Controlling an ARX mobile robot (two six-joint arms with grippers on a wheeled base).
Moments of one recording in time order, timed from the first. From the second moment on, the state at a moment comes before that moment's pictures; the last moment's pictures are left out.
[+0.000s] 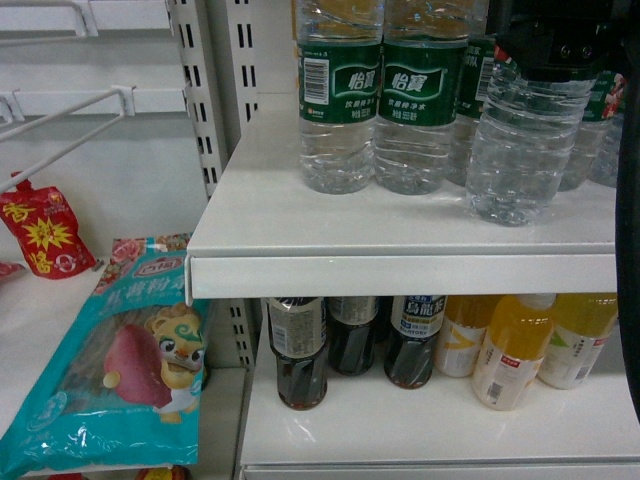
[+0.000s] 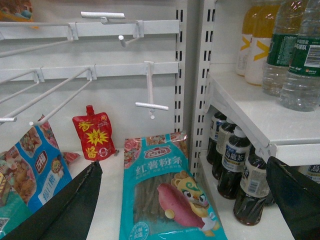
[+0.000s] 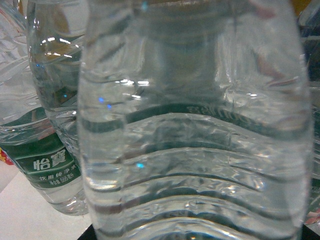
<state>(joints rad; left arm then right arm) 0.00 0.01 0.01 0.00 0.00 0.00 0.28 1.57 0.87 0.52 0.03 0.10</state>
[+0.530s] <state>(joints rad) 0.00 0.01 0.01 0.00 0.00 0.00 0.28 1.57 0.87 0.52 0.03 0.11</state>
